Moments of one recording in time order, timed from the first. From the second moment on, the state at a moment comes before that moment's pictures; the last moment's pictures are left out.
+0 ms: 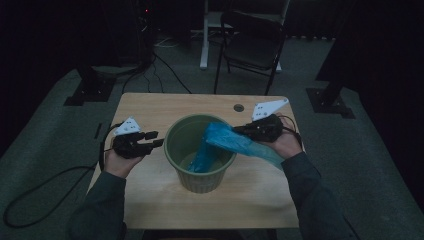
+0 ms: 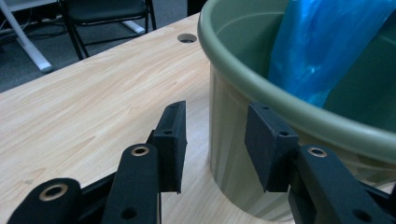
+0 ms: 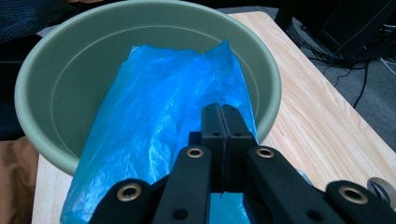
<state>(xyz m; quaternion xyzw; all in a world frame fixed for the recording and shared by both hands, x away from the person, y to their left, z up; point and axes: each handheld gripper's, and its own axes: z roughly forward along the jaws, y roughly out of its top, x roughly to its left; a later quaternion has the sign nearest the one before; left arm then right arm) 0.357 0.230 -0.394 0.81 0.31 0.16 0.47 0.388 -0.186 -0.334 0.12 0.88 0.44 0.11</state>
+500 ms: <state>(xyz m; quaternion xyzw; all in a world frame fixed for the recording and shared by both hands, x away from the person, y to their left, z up) 0.355 0.228 -0.384 0.80 0.31 0.16 0.48 0.393 -0.164 -0.335 0.11 0.89 0.43 0.10</state>
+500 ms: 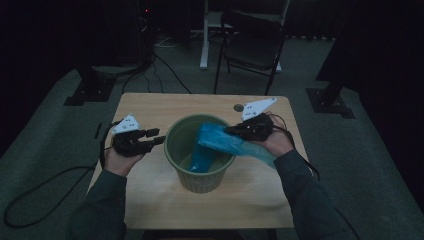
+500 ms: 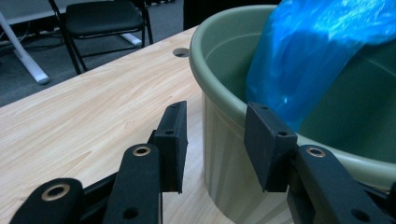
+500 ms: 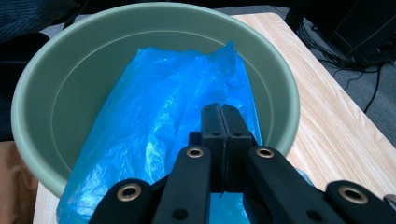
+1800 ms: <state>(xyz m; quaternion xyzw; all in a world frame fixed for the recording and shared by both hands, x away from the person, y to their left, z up) 0.371 0.188 -0.339 0.85 0.22 0.13 0.46 0.391 -0.148 -0.332 0.08 0.89 0.44 0.09</state>
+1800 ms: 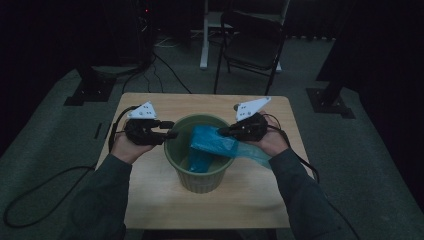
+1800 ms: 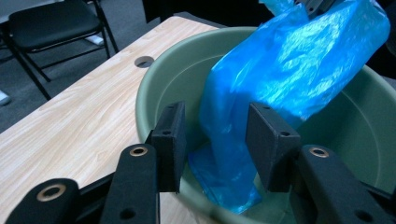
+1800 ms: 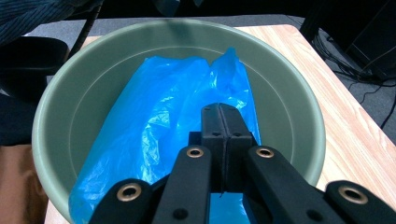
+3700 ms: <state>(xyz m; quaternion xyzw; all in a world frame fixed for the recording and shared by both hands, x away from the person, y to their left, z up) 0.382 0.121 -0.341 0.89 0.10 0.08 0.45 0.393 -0.140 -0.334 0.07 0.89 0.44 0.08</state>
